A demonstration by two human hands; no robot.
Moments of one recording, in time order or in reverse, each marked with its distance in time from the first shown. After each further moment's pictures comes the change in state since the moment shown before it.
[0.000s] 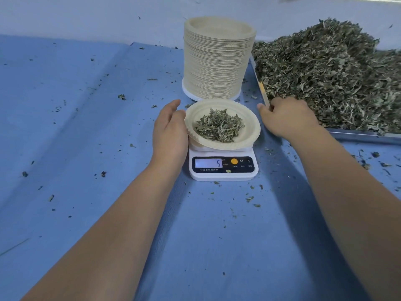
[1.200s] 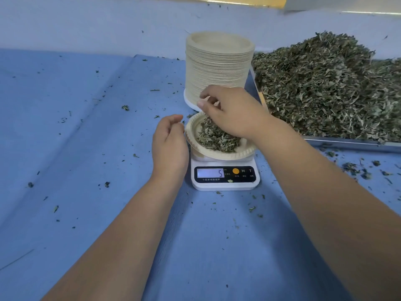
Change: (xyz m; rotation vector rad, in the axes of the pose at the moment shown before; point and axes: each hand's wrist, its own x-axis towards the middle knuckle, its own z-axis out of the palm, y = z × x) left_hand -0.005 0.002 -0.004 -0.035 0.045 0.020; right_hand -0.017 -0.107 -0.041 0.390 0.067 -0.552
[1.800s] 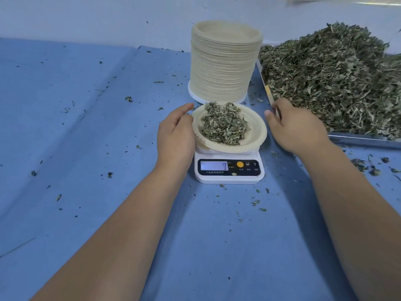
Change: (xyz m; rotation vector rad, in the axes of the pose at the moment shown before) left_hand -0.001 0.004 0.003 0.020 -0.035 0.013; right_hand -0.069 0.100 0.001 -0.289 0.051 0.393
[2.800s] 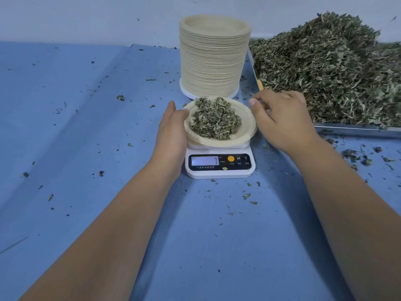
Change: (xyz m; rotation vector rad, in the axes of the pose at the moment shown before) left_hand -0.002 -0.002 0.004 -0.011 -0.171 -0.142; right_hand -0.018 -0.023 -0.012 0.227 0.241 -0.209
